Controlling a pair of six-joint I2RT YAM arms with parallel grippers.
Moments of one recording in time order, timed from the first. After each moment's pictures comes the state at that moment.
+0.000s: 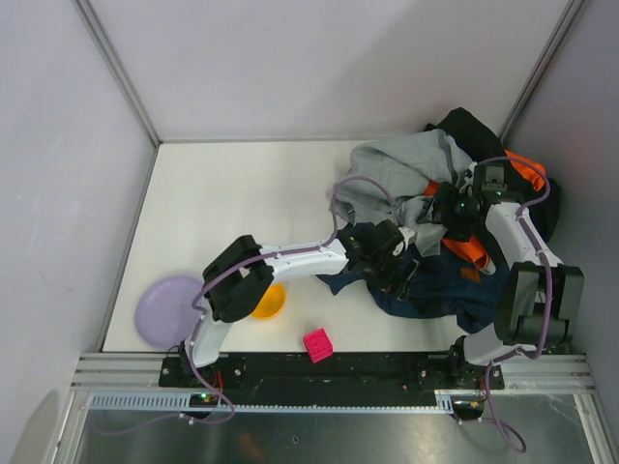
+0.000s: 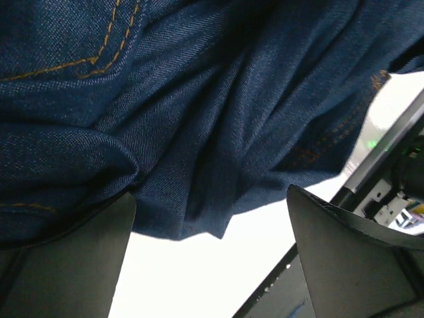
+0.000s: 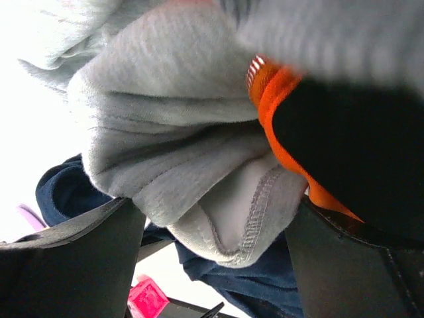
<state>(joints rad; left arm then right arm) -1.07 2.05 1.55 -0.41 0.19 -0.44 -0.11 1.48 1.13 -0.66 -0.35 0.39</state>
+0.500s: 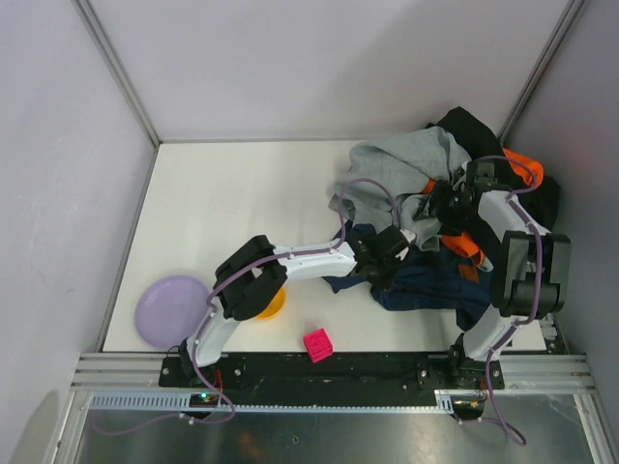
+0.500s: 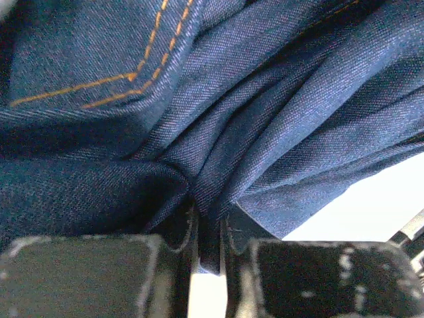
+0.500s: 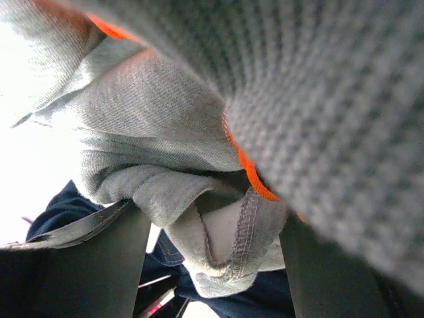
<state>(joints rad) -1.09 2.16 1.60 -0.43 0.05 -0.43 -0.10 1.68 1.18 -0.57 -0.36 0.40</state>
